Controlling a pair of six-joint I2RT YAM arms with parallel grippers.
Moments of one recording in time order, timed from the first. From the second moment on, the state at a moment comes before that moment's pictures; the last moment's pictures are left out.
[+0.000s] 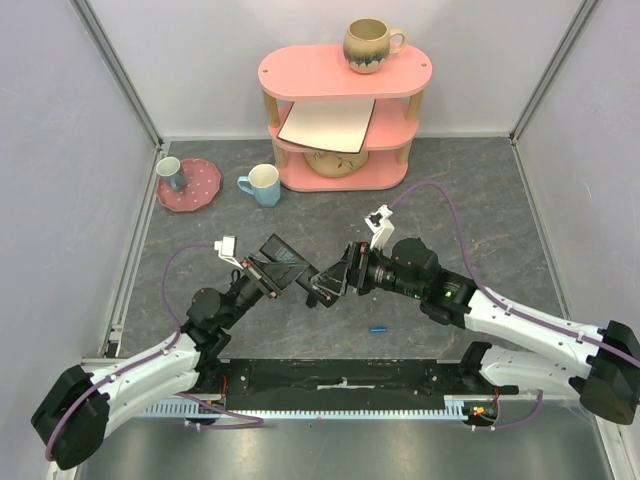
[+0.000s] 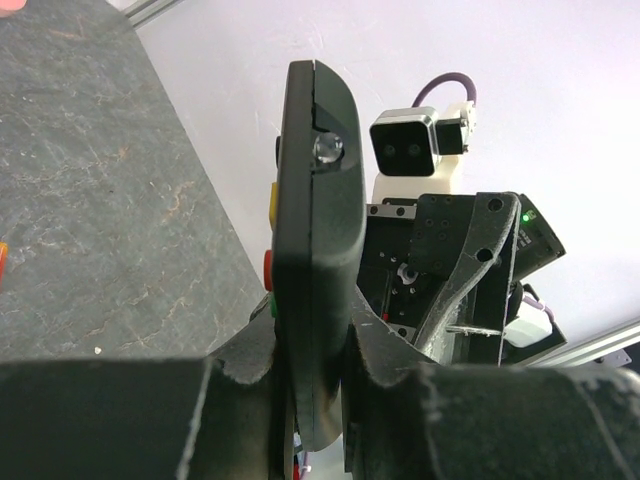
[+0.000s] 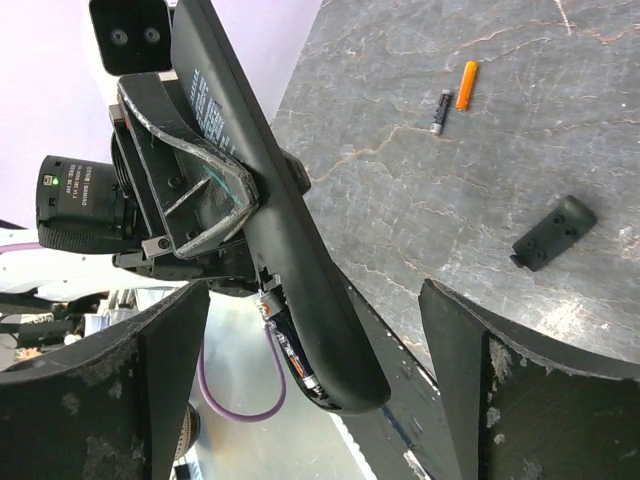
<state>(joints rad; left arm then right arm) -0.74 0.73 0.09 0.91 0.08 -1.17 0.94 1.03 0.69 0.08 -0.15 0.90</state>
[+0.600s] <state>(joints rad) -0.74 0.73 0.09 0.92 0.08 -1.17 0.94 1.08 0.65 0.17 -0.24 0.91</state>
